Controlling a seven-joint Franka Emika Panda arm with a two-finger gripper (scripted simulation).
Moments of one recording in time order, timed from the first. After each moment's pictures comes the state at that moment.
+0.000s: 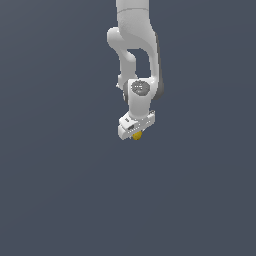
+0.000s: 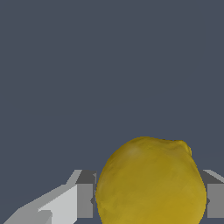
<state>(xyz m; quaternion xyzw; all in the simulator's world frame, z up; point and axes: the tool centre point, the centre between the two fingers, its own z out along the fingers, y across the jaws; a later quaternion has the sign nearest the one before) -0.100 0.046 0.049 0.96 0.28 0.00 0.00</state>
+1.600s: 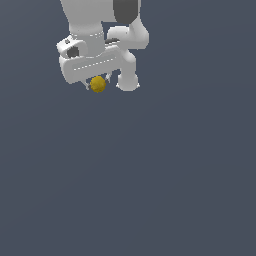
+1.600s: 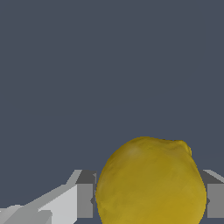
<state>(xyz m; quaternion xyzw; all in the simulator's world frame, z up) -0.120 -0.110 0.335 0.96 0.28 0.00 0.00</state>
